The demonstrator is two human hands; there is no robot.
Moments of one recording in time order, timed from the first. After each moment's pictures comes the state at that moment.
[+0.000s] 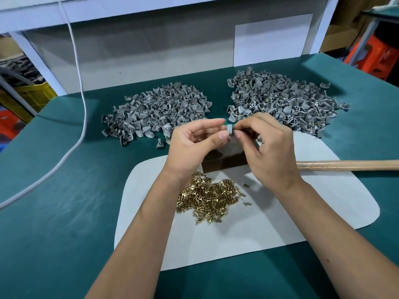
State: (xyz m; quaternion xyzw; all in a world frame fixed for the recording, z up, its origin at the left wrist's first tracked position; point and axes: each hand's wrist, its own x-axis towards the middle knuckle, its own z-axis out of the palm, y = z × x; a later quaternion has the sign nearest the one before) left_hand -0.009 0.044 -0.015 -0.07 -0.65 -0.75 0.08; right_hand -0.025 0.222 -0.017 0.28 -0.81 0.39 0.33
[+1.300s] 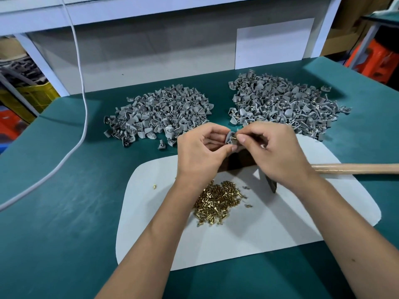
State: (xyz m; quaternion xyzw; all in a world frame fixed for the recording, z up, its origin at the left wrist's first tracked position) left_hand -0.002 0.066 -0.017 -0.05 -0.78 -0.59 0.21; right_hand -0.024 0.233 -0.002 0.26 -0.84 0.43 0.18
